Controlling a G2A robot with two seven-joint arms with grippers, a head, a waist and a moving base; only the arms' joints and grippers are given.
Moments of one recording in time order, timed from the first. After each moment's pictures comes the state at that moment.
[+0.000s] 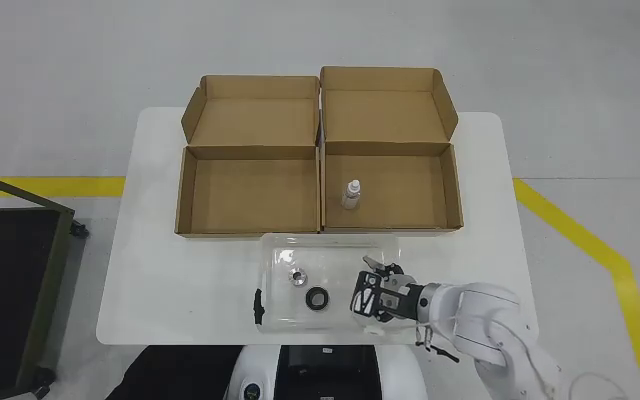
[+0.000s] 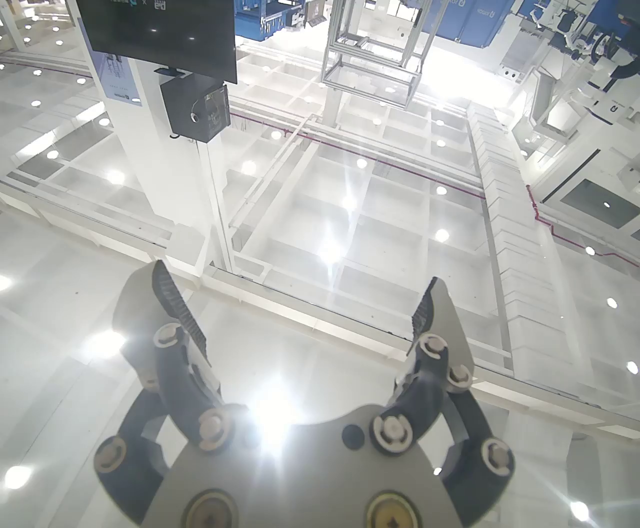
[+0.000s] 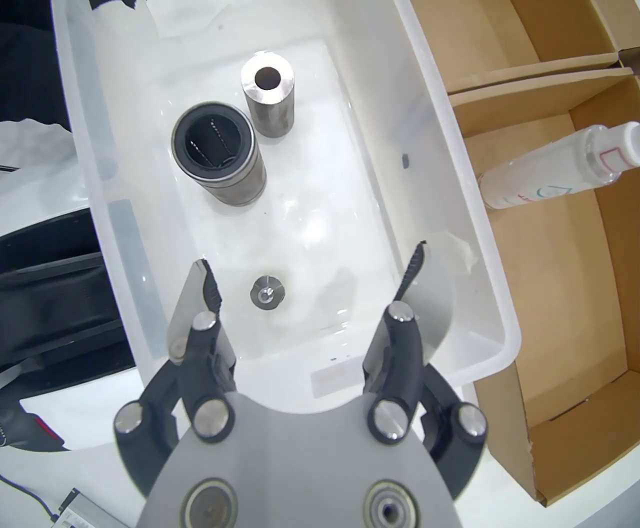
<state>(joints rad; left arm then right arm) -0.17 -0.33 -0.48 -1.21 3.07 0.34 0.06 -1.49 -1.12 1.23 -2.14 -1.30 -0.77 0.87</state>
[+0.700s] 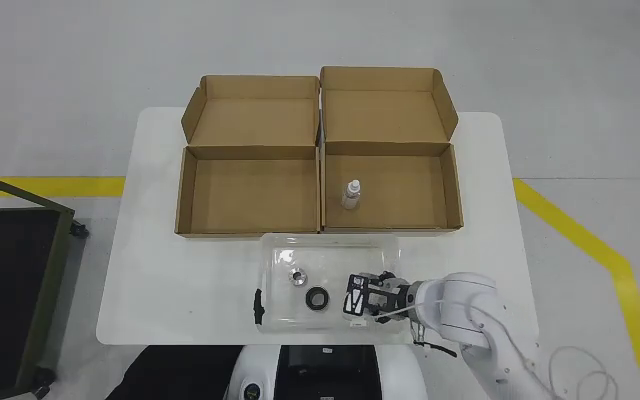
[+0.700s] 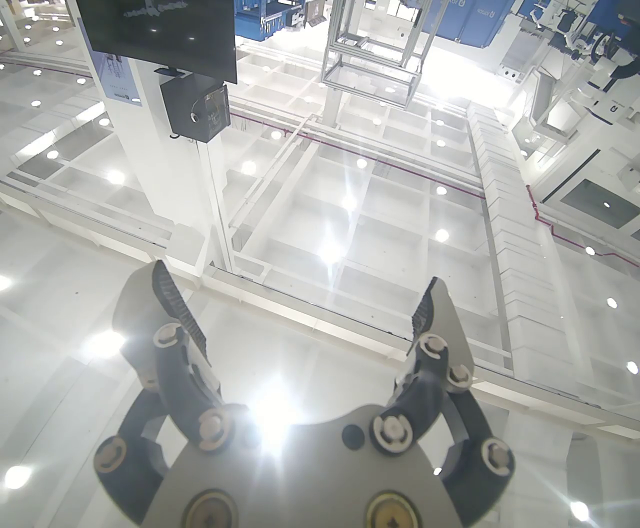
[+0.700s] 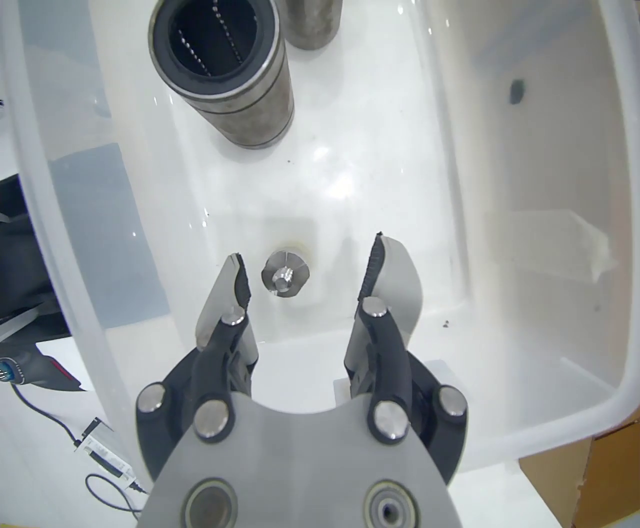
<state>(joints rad) -0.17 -0.33 -0.48 -1.21 3.07 0.34 0.06 -1.38 -1.10 1.12 -2.02 -1.20 -0.78 1.04</state>
